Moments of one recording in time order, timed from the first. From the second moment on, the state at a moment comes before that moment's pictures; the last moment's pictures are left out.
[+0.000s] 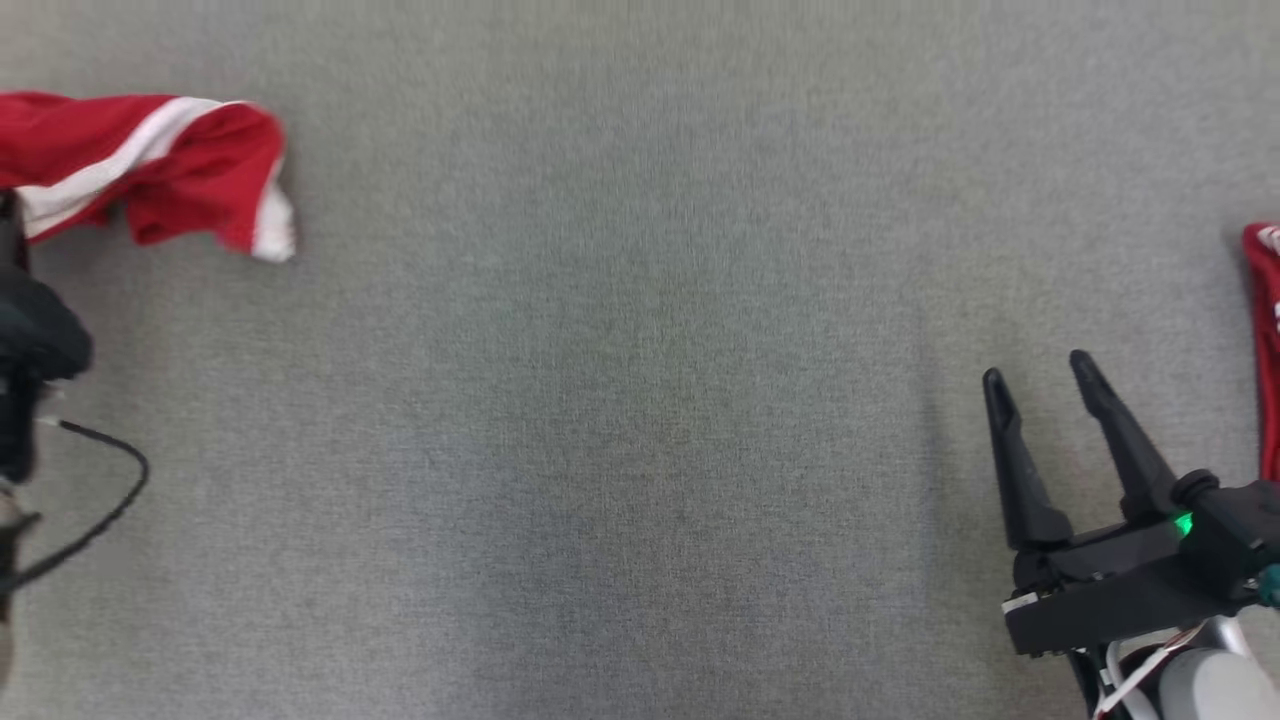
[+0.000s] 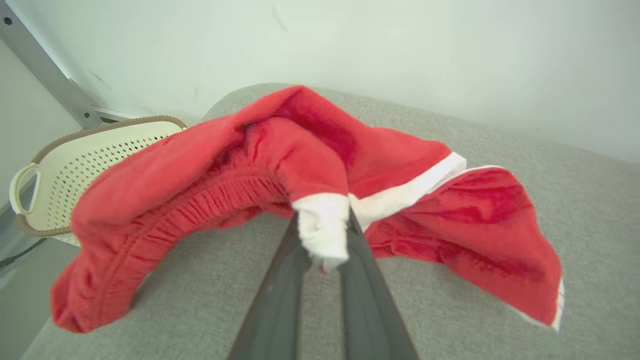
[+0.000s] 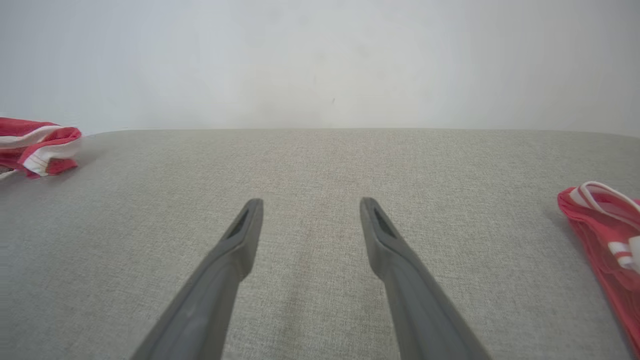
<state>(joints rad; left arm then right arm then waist) -0.93 0.43 -0.28 0.93 -0.58 -0.08 0.04 -0.05 -0.09 -0.05 -0.15 0.19 0.13 -0.06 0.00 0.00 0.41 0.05</state>
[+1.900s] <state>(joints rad) -0.61 0.07 -0.68 0.31 -0.52 0.03 -0.07 -0.11 -0.05 0.03 0.09 0.28 0.13 -0.23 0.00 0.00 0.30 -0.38</state>
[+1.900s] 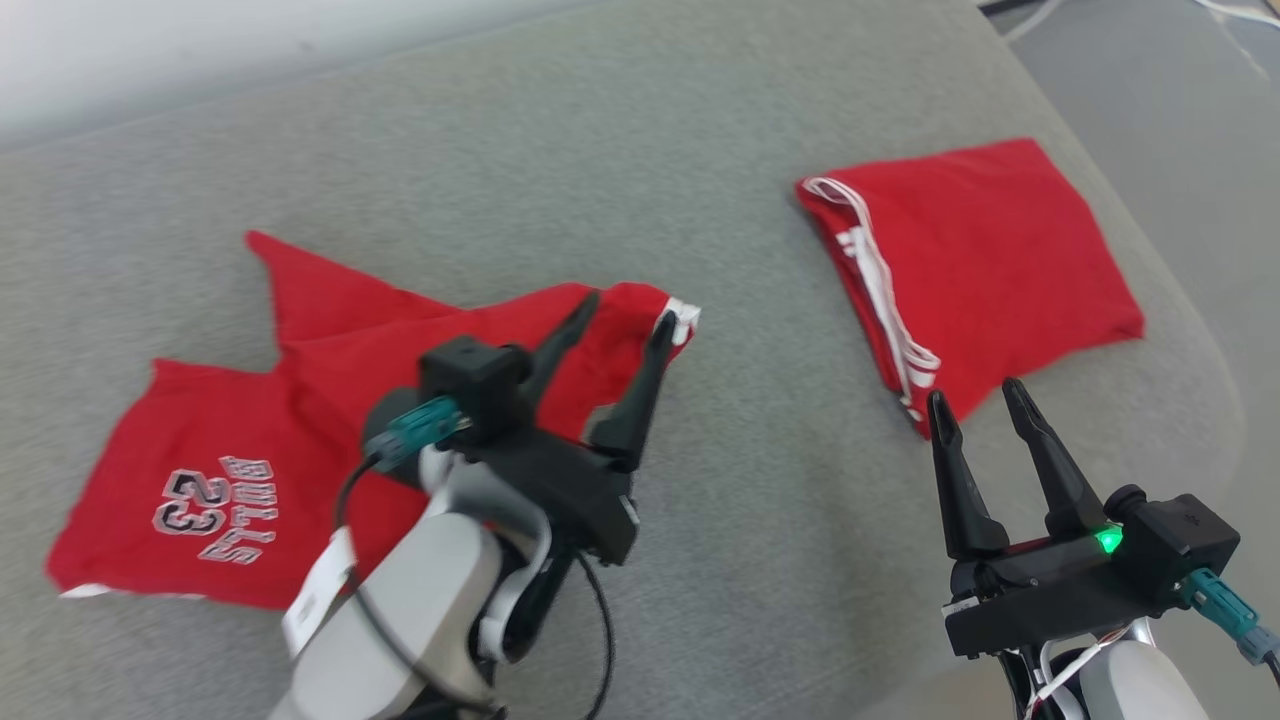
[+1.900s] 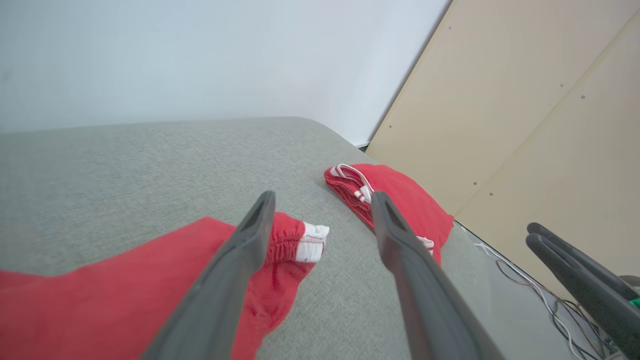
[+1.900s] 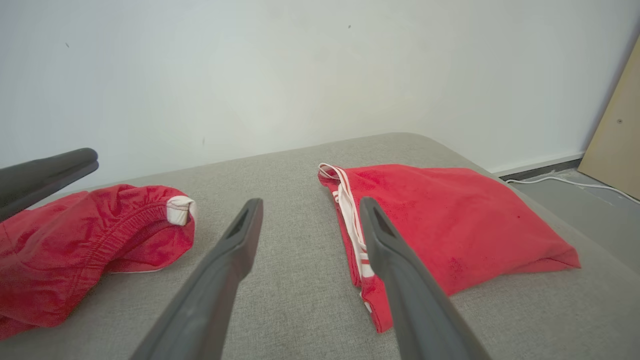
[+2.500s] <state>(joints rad) -0.40 0.26 -0.38 0.08 -0.50 0.16 -0.26 -0.11 -0.06 0.04 0.04 0.25 0.13 -0.25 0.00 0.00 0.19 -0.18</state>
